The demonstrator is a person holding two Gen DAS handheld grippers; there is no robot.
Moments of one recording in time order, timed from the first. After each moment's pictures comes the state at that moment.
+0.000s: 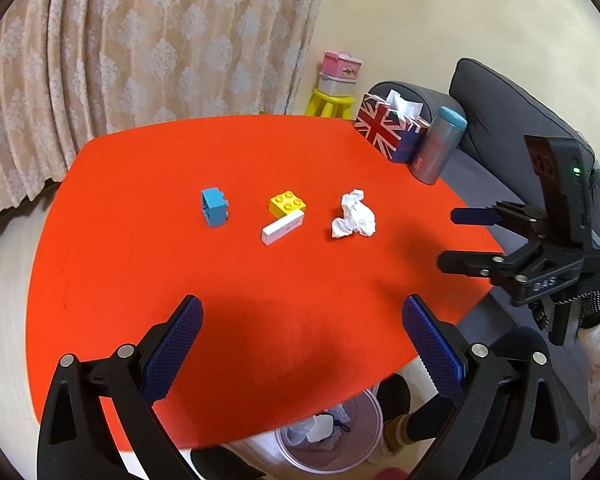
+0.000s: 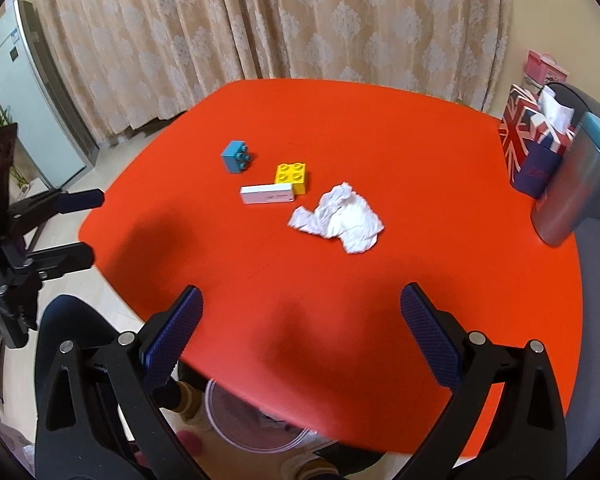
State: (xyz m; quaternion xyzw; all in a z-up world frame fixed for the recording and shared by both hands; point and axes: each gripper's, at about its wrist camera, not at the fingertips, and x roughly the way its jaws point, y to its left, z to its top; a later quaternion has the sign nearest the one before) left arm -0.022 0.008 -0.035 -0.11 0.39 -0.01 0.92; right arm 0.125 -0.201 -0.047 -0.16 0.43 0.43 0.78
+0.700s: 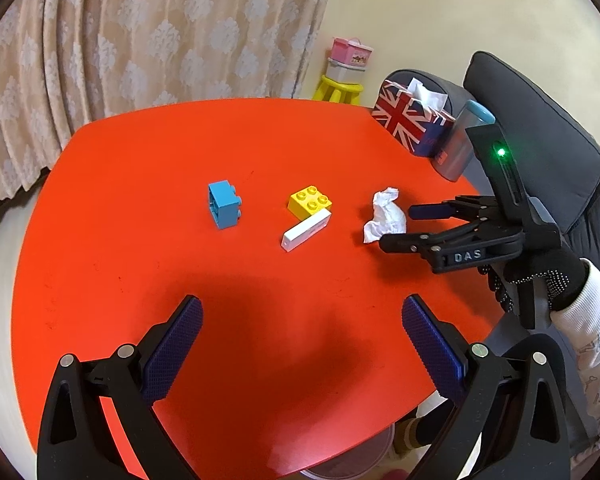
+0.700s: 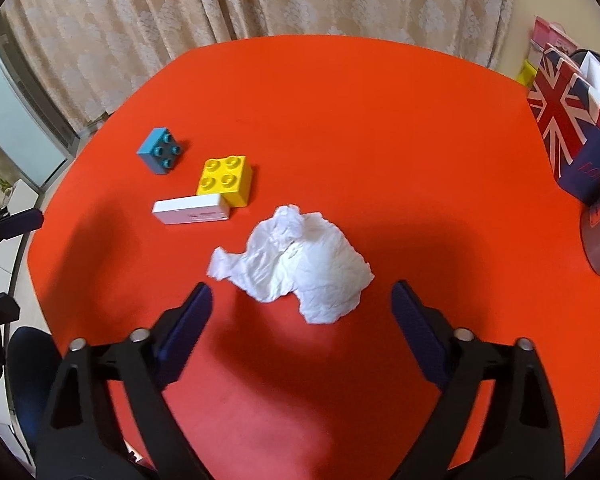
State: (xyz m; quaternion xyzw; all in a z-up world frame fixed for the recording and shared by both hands) left arm 0.011 0.028 -0.059 -0.12 0.41 -0.01 0.90; right arm 0.198 -0.147 -0.115 -0.17 0.48 0.41 0.76
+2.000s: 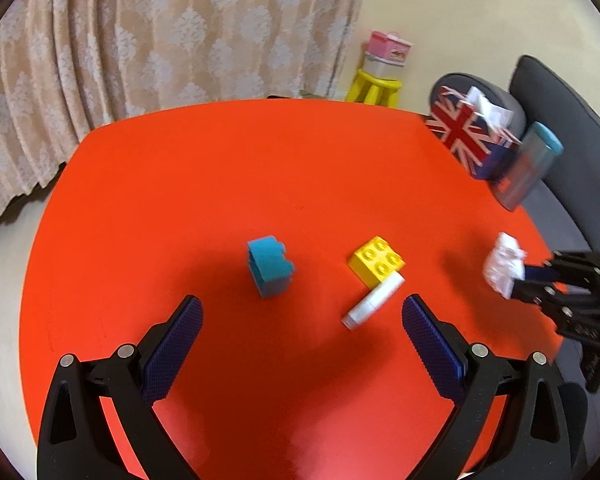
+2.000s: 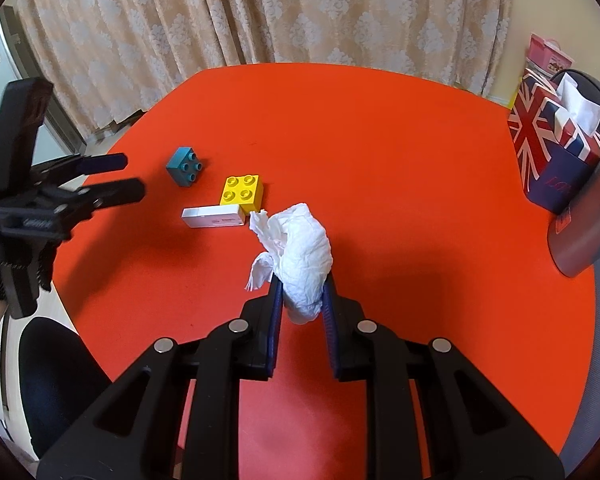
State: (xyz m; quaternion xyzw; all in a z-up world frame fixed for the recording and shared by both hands) left arm 0.093 0.071 -0.071 -0.12 0.44 0.05 0.89; right arm 0.187 -0.171 -0.072 -0.16 0.46 0.42 0.77
